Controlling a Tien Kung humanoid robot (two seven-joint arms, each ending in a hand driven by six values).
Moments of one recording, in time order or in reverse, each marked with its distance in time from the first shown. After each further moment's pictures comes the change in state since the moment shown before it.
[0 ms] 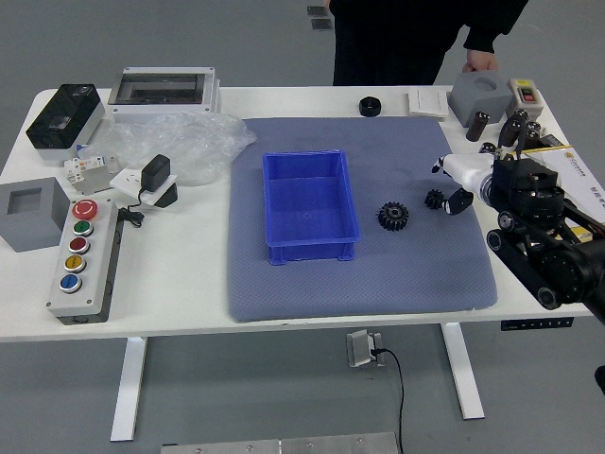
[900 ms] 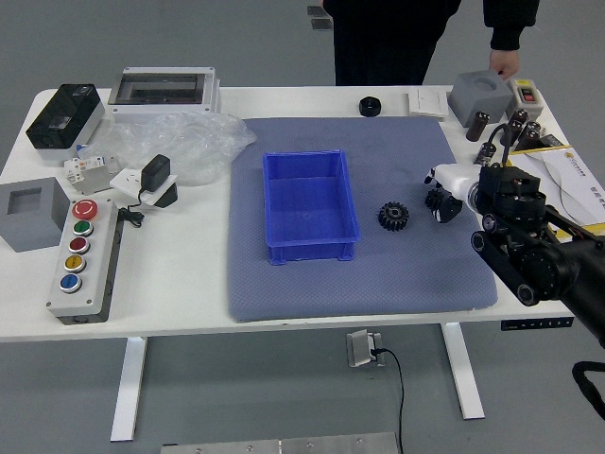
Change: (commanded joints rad) left arm -0.001 -0.001 0.004 0.000 0.000 0.000 -0.001; right arm 0.024 0.061 -0.009 -0.103 0.001 -0.011 0.008
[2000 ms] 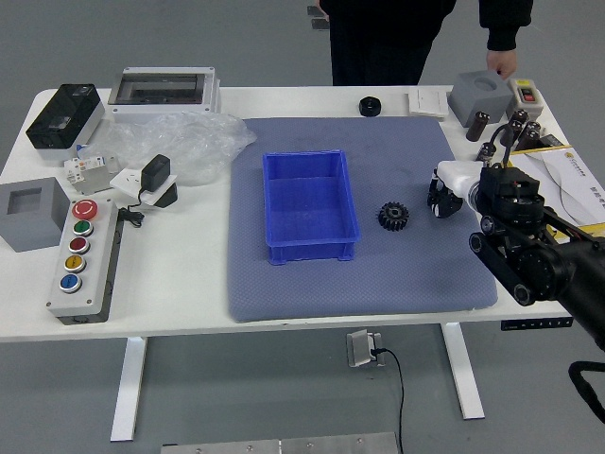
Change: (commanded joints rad) left arm -0.004 -0.002 0.004 0.000 -0.007 0.001 -0.002; right arm 0.003 0.013 0.002 -0.036 -0.022 -0.062 0.000
